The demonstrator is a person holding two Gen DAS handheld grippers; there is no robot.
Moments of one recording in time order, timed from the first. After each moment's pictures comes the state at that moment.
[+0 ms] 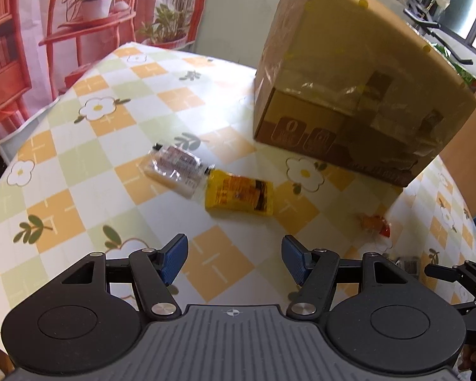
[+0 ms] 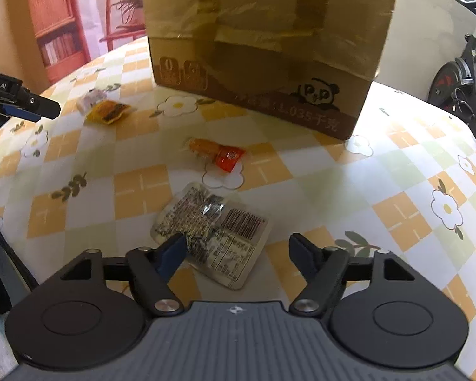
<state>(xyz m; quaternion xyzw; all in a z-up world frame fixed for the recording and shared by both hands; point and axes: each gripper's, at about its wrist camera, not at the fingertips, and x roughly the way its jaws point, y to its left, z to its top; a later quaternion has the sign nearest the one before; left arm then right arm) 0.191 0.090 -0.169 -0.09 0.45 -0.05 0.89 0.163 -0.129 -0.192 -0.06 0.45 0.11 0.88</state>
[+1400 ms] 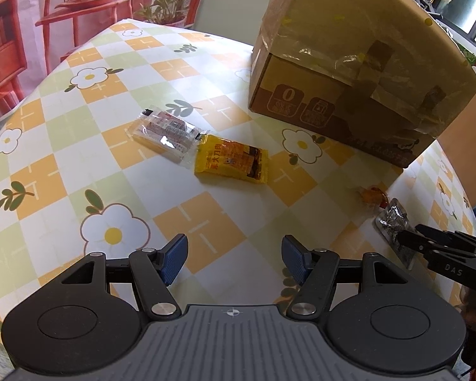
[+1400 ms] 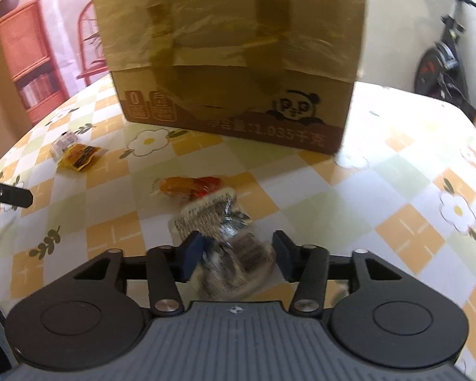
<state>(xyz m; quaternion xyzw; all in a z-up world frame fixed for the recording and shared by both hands) 0.186 0.079 -0.193 -0.10 0.47 -0.05 0.88 0.193 -0.145 -0.201 0.01 0.42 0.07 0.90</state>
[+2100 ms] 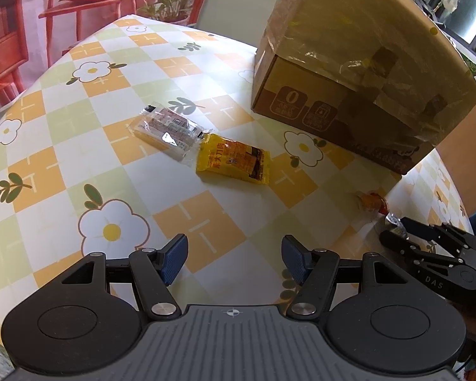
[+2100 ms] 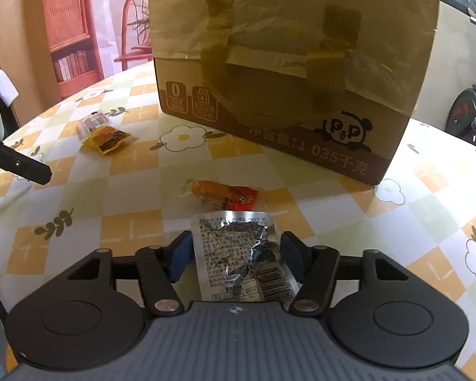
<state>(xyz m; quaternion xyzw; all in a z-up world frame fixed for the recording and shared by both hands) 0.186 0.088 -0.195 -0.12 0.46 -0.06 0.88 0.200 -0.122 -0.211 -0.06 0.39 0.14 0.91</state>
